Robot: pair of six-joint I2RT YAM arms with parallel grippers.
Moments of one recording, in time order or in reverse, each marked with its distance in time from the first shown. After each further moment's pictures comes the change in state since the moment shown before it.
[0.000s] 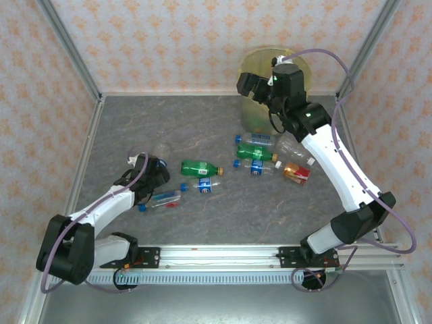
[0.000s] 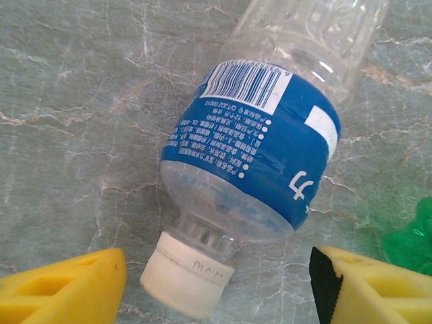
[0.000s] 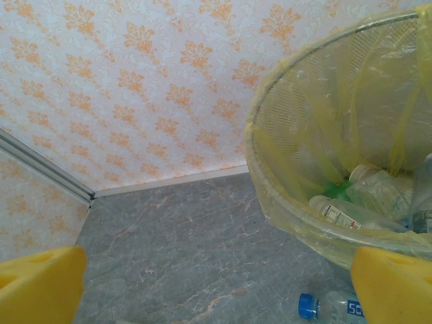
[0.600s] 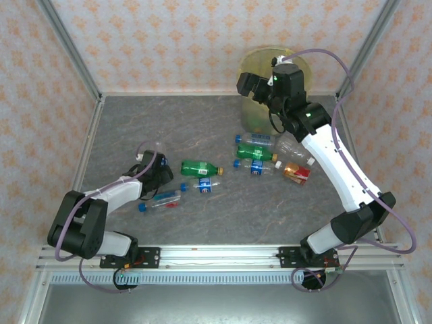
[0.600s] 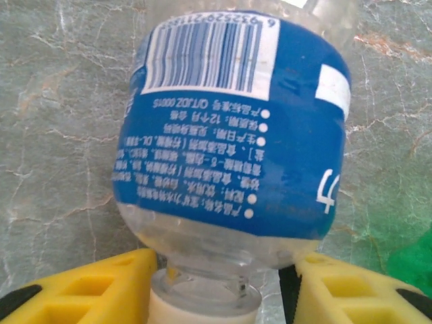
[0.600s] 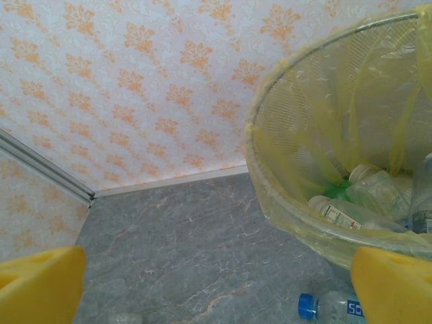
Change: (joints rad) left arm 0.000 0.188 0.047 0.105 0.072 0.029; right arm 0.000 0.000 0.000 0.000 0.000 0.000
